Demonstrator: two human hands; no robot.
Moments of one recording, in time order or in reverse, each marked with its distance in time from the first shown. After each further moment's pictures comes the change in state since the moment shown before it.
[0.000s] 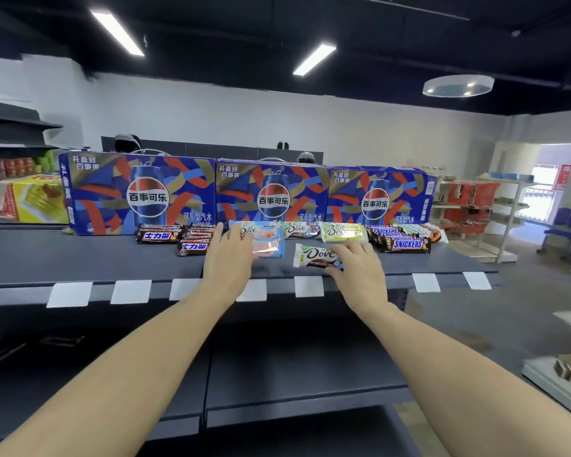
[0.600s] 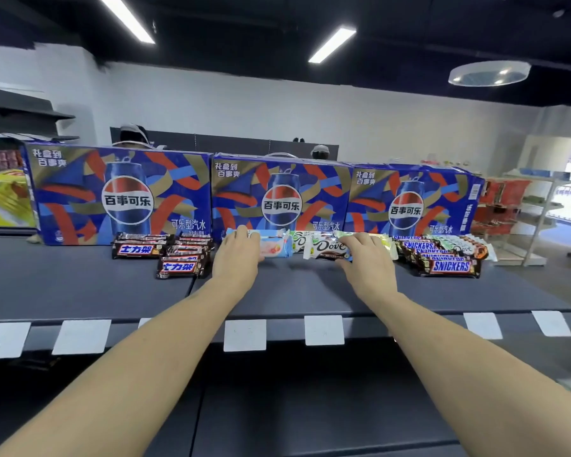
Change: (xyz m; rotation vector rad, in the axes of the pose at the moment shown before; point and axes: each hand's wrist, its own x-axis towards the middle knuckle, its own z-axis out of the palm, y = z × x) left_hand 0.100 0.002 0.088 -0.180 -0.112 -0.064; right_hand 0.103 0.042 0.090 -0.032 -0.134 0.033
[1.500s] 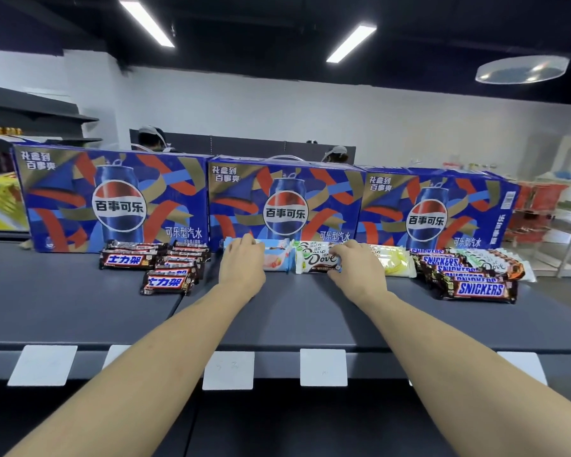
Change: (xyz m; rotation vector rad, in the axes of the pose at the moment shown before) left_hand 0.040 0.008 0.032 -0.045 -0.036 -0.078; right_hand 0.051 0.001 0.042 0.025 -0.175 -0.021
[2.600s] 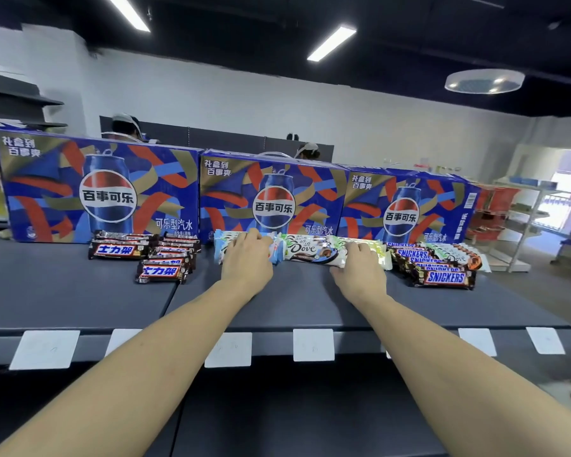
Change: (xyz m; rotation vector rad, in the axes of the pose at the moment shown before) left_hand -0.021 0.019 -0.014 -0.161 0.025 0.072; right_hand -0.034 0.004 -0.016 0.043 0.040 0.253
